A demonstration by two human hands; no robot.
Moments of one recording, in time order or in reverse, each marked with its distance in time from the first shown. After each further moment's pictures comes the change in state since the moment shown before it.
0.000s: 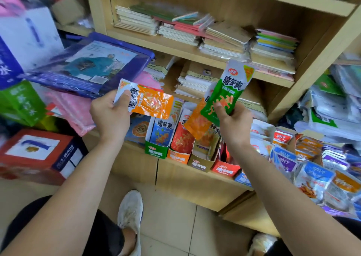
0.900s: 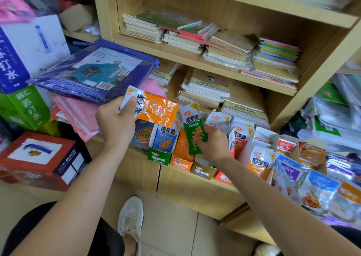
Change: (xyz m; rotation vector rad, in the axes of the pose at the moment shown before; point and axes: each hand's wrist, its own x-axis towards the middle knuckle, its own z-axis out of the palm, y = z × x) left_hand 0.000 -0.001 -0.001 0.041 -0.036 0.012; right_hand -0.016 0.035 0.034 -0.502 -0.431 -0.039
